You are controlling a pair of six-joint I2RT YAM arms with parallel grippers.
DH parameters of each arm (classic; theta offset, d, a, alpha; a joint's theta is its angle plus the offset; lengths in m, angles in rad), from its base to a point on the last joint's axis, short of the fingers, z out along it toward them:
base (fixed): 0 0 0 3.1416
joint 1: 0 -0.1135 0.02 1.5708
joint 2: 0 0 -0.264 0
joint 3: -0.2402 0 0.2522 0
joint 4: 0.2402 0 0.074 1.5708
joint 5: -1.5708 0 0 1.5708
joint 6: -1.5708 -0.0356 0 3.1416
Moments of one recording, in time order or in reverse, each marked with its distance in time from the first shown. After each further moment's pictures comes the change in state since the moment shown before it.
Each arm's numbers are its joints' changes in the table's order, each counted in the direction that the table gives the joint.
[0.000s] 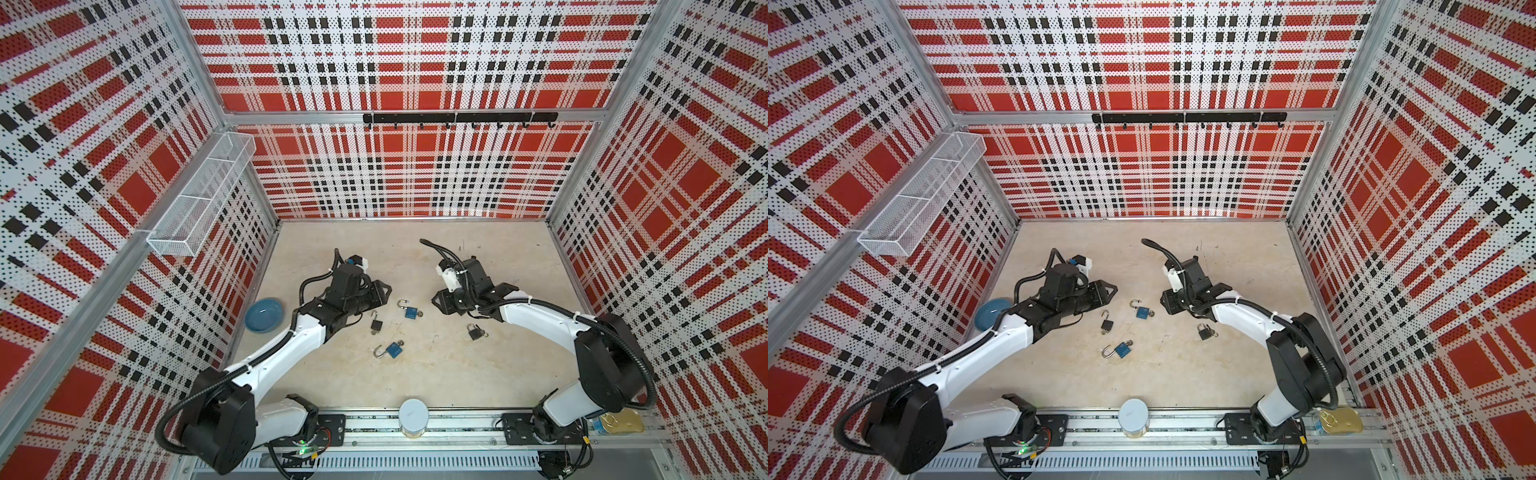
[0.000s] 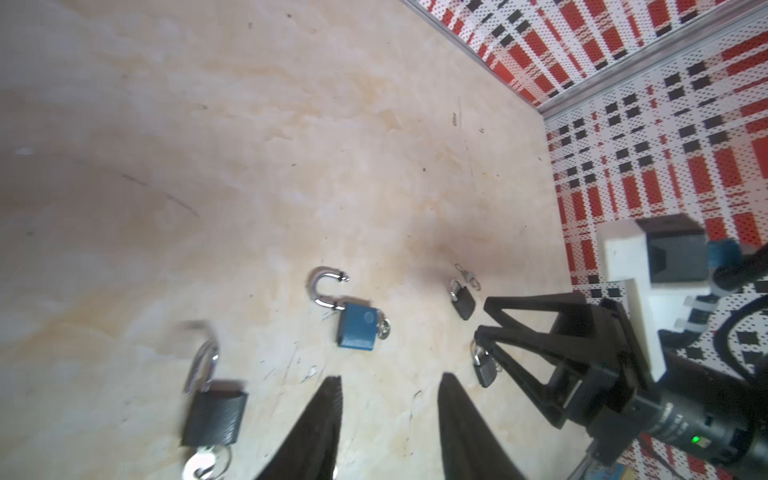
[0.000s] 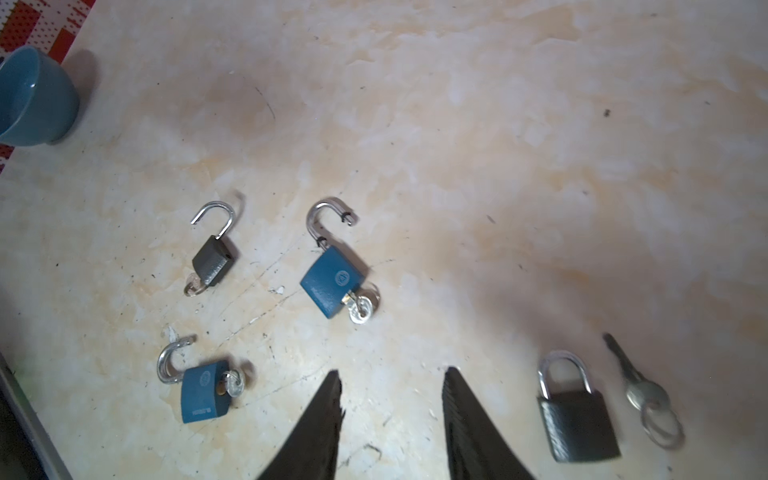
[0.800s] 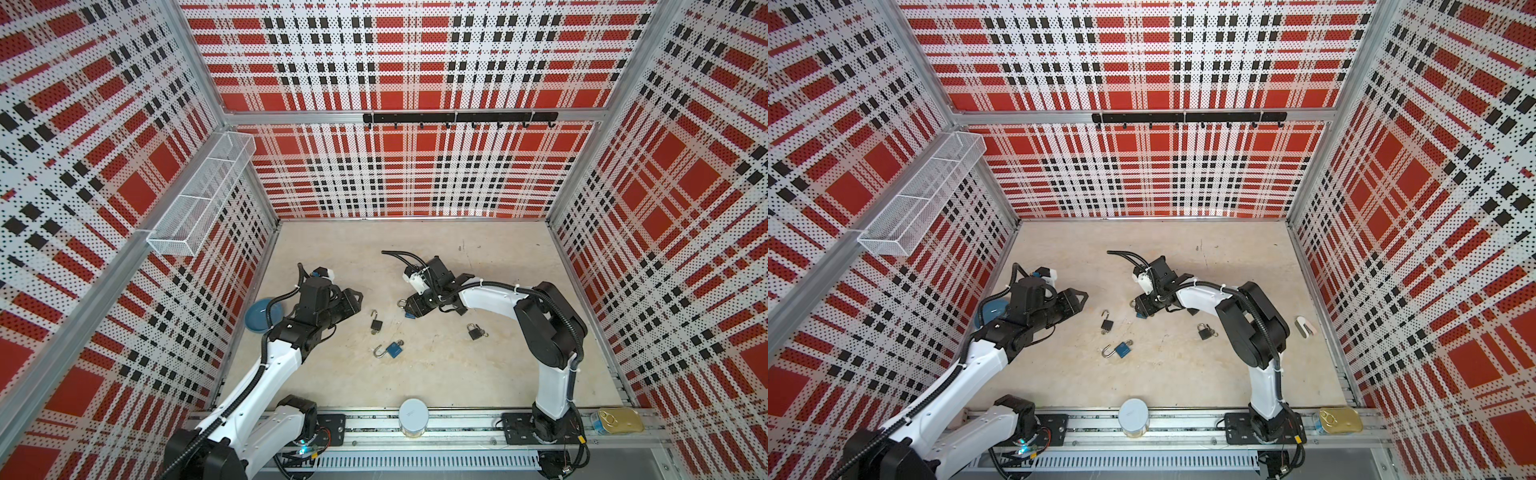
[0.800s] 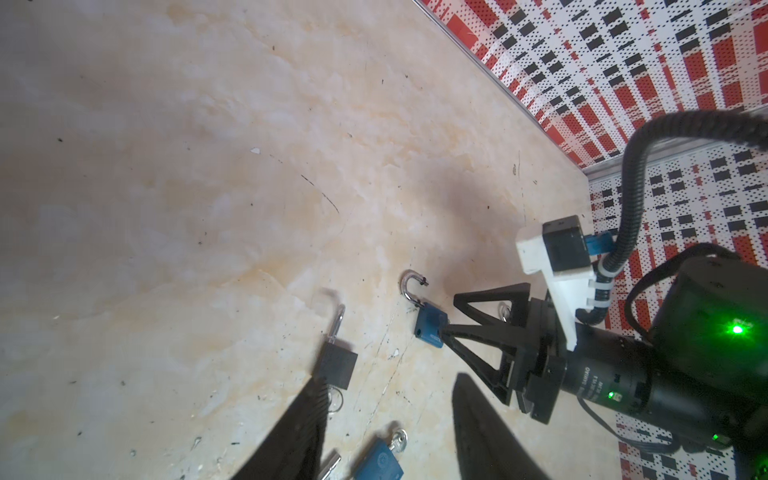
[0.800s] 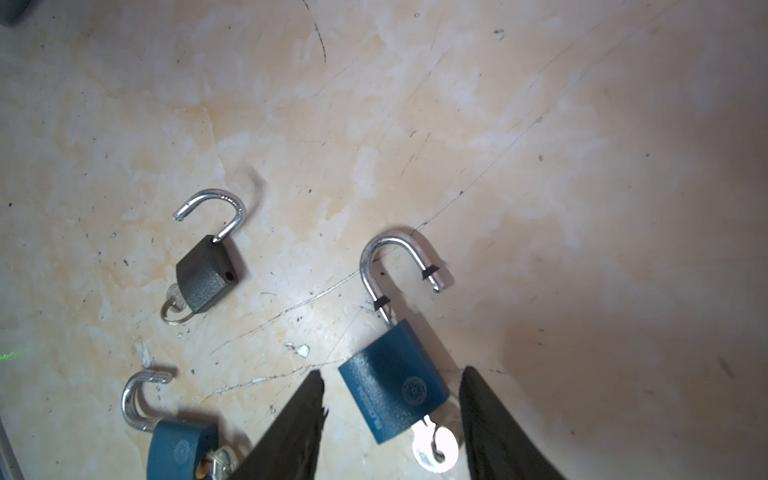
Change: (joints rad) left arm -0.187 -0.233 0.117 0.130 0.002 -0.007; right arm -0.095 0.354 -0.257 0.043 0.084 0.095
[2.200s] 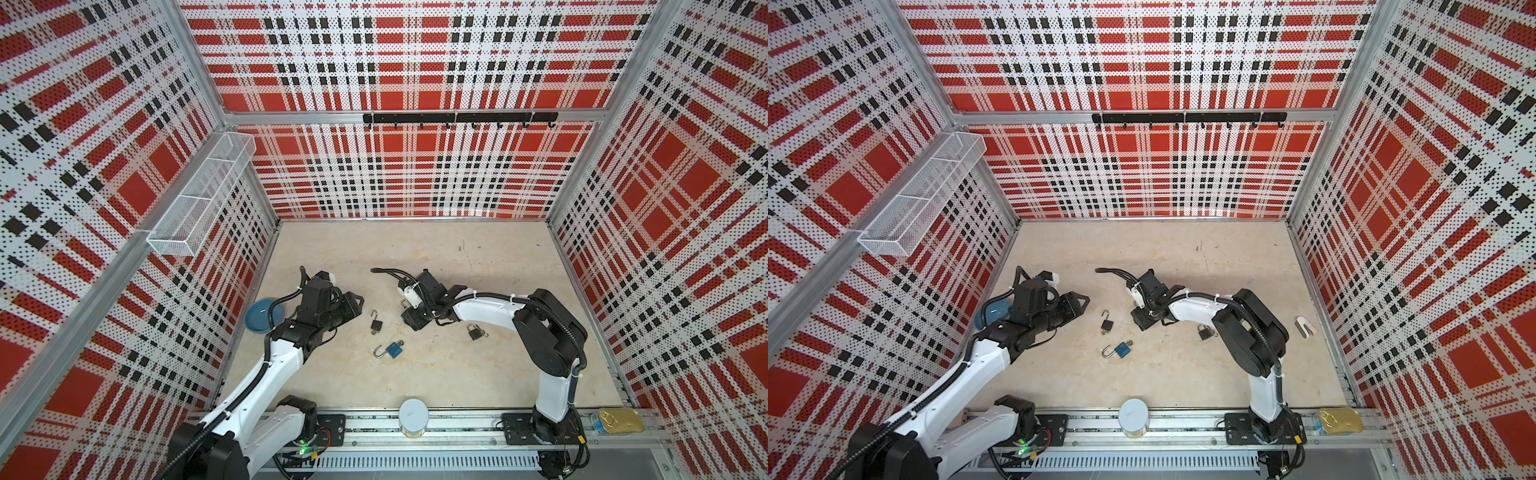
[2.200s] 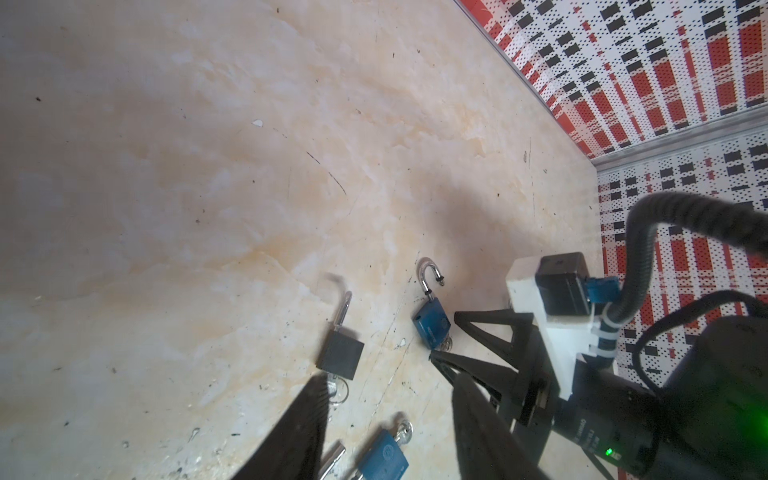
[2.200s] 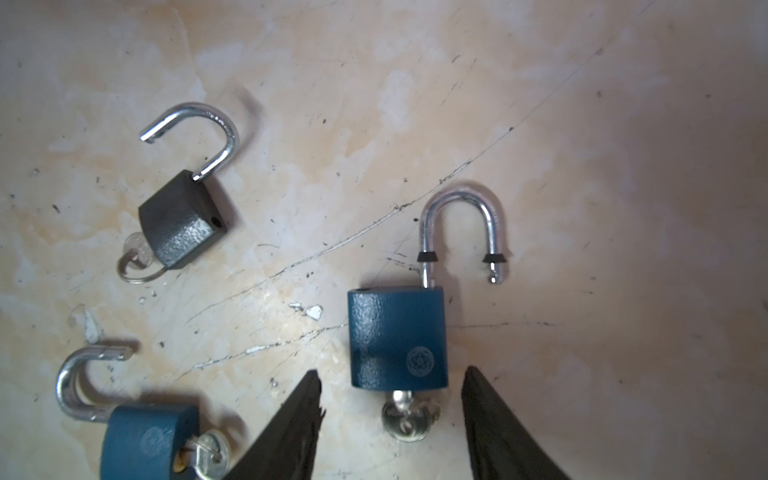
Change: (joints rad) left arm -0.005 0.021 0.031 -0.019 -0.030 0.015; right arm -0.121 -0.036 0.060 0.016 -0.204 0.011
